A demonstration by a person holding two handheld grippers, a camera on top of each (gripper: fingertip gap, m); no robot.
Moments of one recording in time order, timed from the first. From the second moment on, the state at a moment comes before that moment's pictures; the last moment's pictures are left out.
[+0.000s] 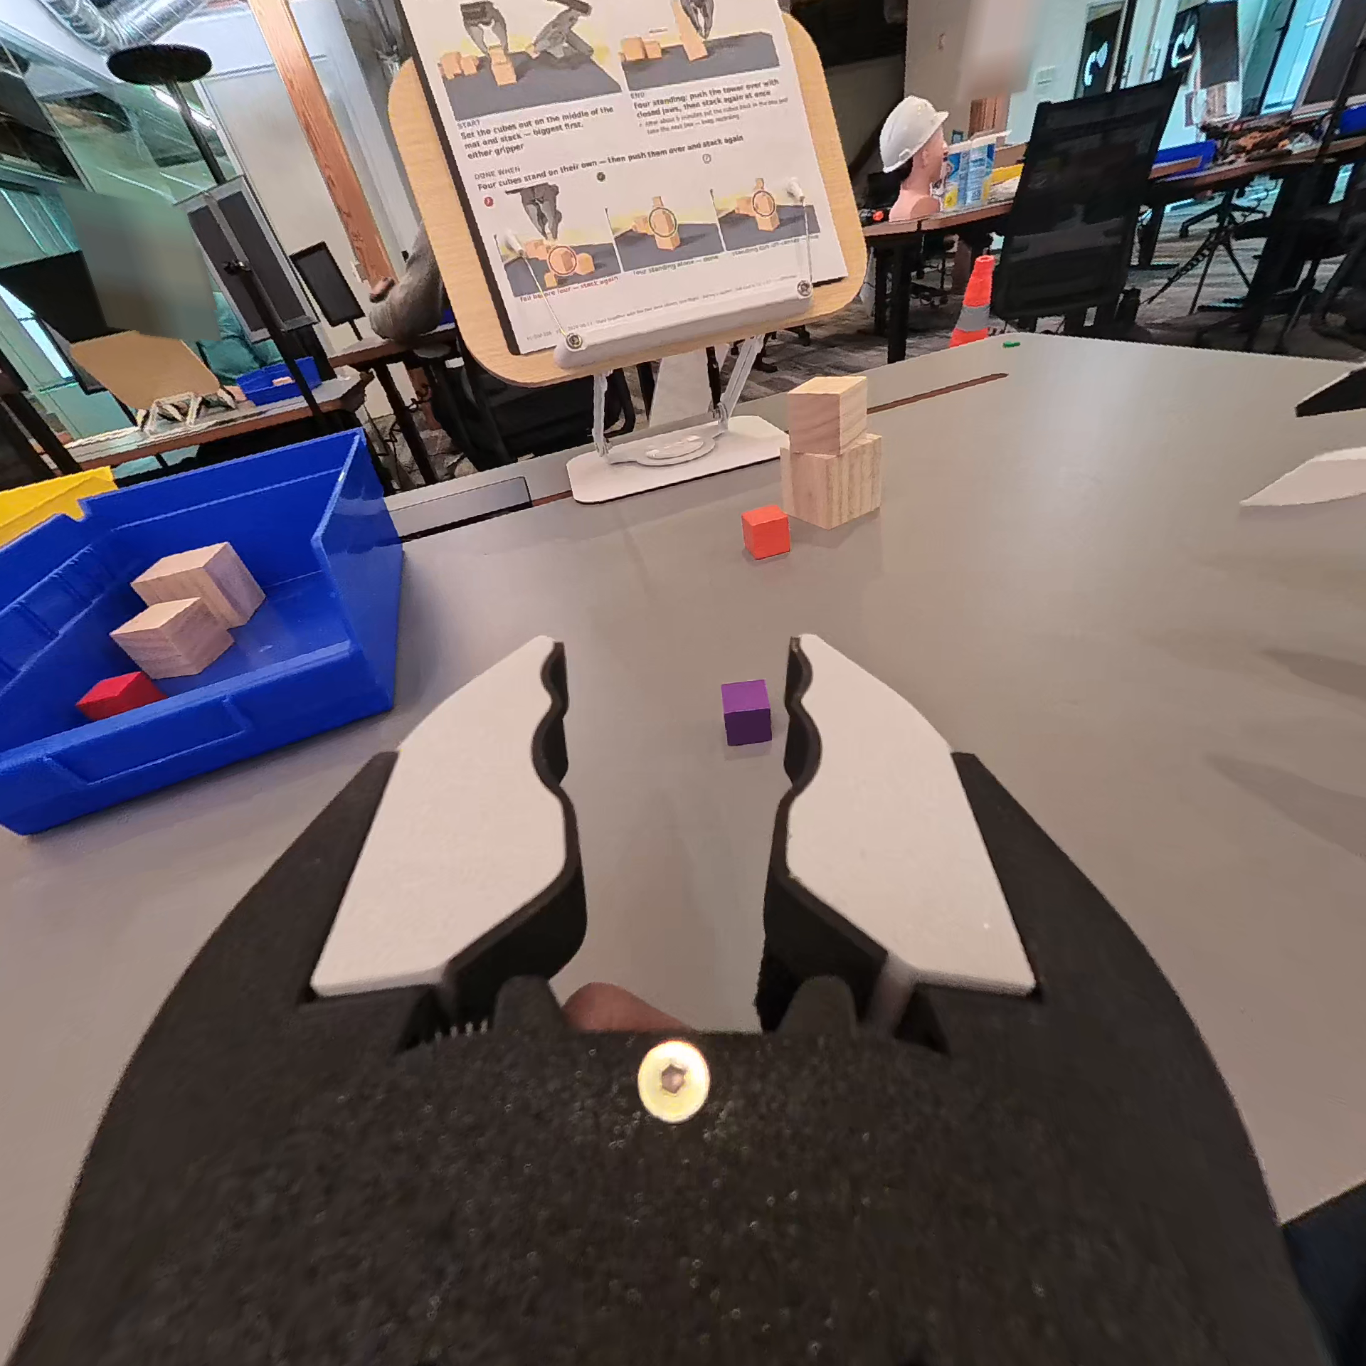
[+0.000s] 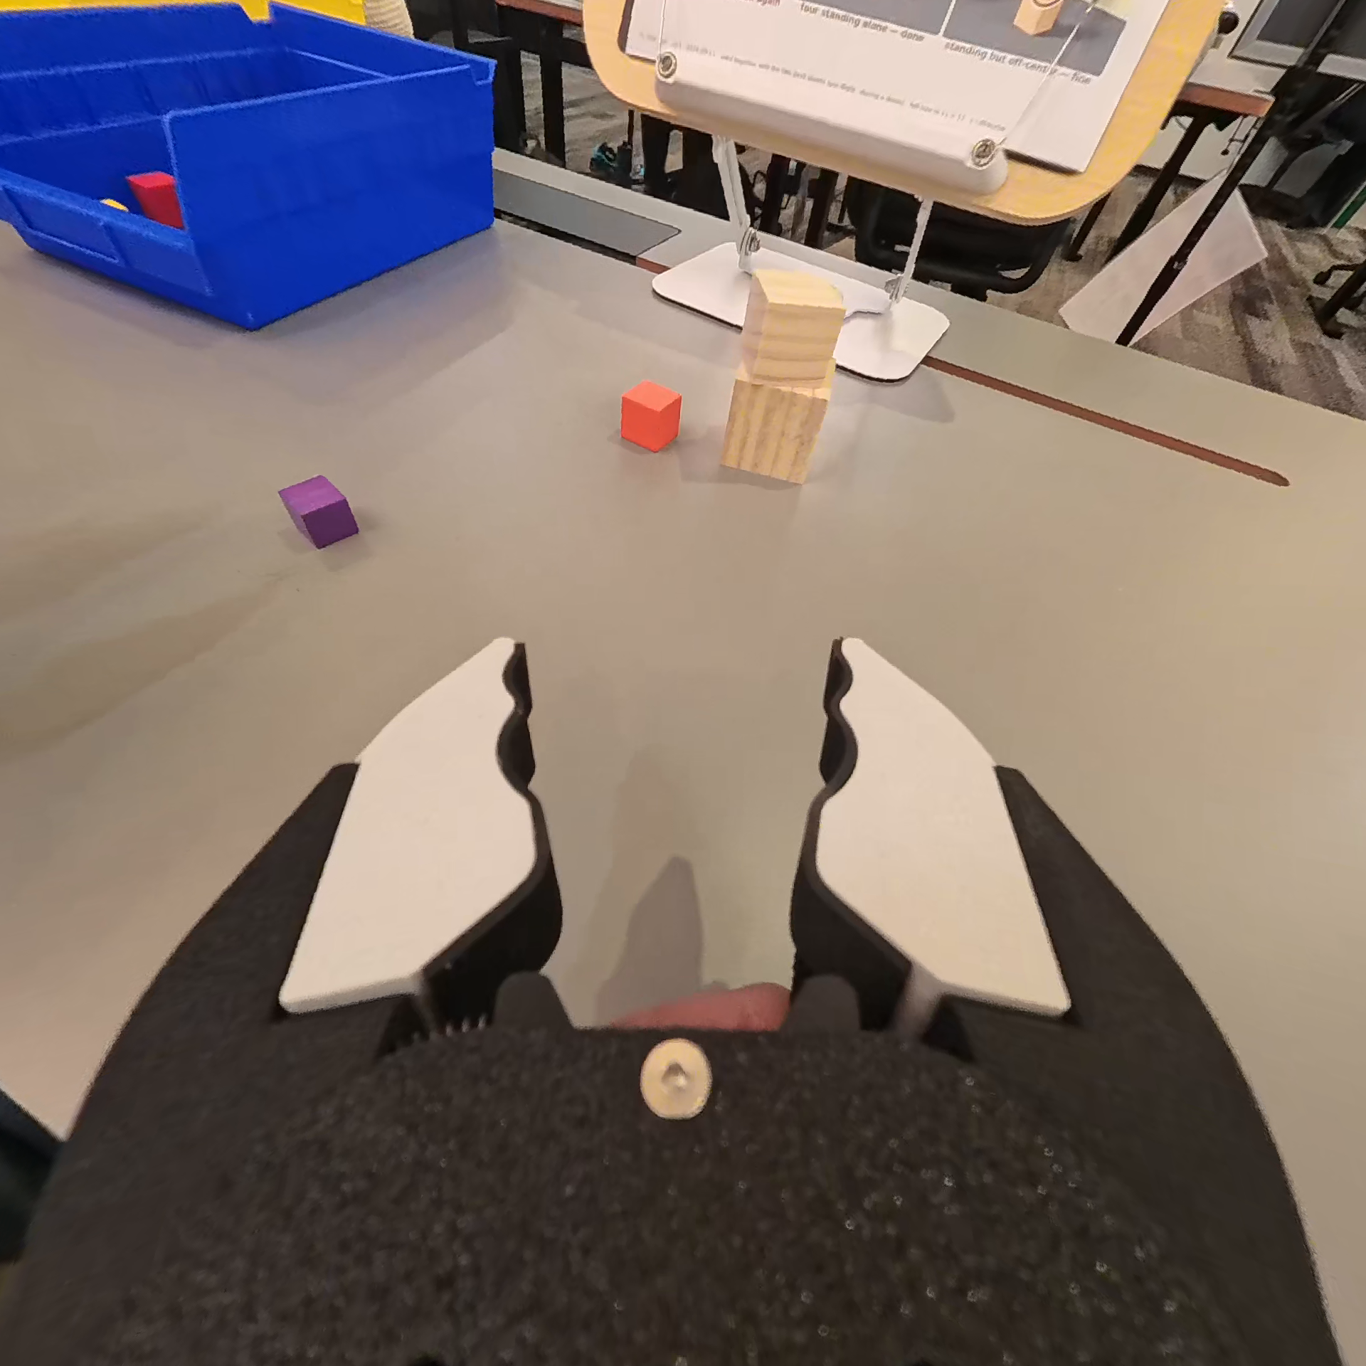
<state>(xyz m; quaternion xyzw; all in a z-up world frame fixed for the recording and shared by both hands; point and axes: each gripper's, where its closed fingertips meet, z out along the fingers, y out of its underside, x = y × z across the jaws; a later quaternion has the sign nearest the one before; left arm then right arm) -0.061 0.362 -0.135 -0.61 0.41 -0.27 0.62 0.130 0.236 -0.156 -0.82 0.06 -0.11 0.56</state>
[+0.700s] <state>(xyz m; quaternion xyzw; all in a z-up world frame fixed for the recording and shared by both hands) 0.133 0.413 -0.147 -0.59 0.65 -0.27 0.39 0.143 0.240 -0.150 -0.82 0.06 -0.12 0.56</state>
